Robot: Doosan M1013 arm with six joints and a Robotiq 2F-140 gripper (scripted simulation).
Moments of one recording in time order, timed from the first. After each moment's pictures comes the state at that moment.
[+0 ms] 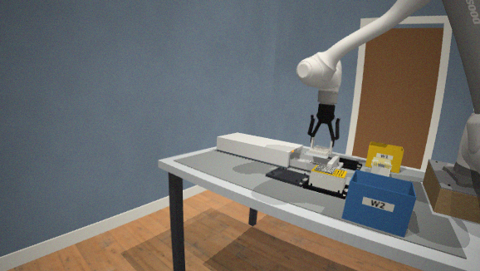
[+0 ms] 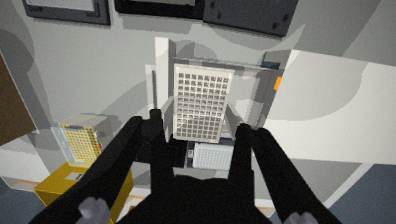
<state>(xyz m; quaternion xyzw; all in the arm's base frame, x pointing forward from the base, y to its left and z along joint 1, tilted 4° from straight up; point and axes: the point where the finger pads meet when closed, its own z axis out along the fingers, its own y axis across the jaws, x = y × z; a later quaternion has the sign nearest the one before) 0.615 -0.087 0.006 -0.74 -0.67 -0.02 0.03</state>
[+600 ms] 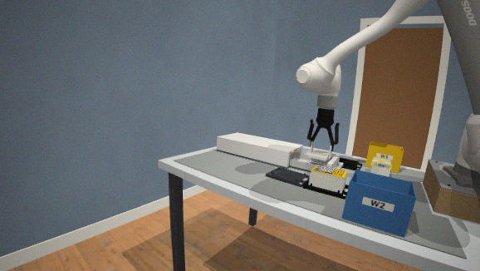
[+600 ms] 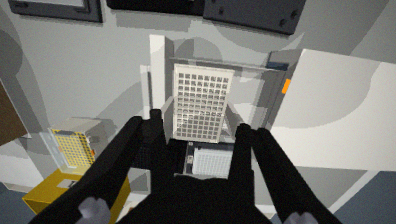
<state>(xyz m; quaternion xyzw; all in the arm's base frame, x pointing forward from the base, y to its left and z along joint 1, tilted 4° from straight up) 0.615 -0.086 -0.015 -0.74 -0.67 -0.02 0.03</state>
